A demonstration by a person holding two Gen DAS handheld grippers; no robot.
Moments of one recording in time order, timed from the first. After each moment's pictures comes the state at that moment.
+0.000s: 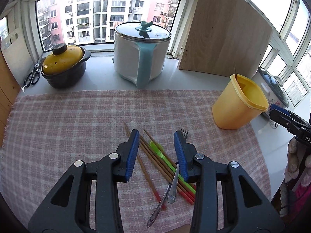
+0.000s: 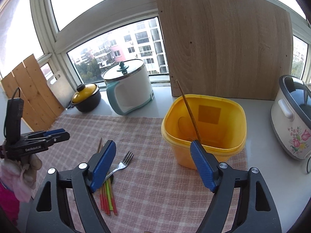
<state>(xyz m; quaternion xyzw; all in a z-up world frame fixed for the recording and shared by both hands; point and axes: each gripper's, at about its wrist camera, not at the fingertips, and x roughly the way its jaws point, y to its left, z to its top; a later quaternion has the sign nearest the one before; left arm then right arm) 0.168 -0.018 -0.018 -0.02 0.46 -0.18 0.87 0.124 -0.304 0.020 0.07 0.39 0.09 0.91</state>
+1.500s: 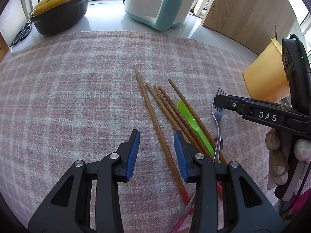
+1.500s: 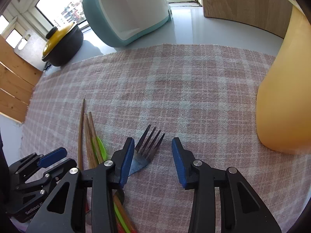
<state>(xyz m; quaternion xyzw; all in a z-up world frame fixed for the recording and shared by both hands) 0.200 -0.012 -0.131 -0.03 0.56 -0.16 0.81 0.222 -0.213 -0.130 0.09 0.58 0.08 0.81</state>
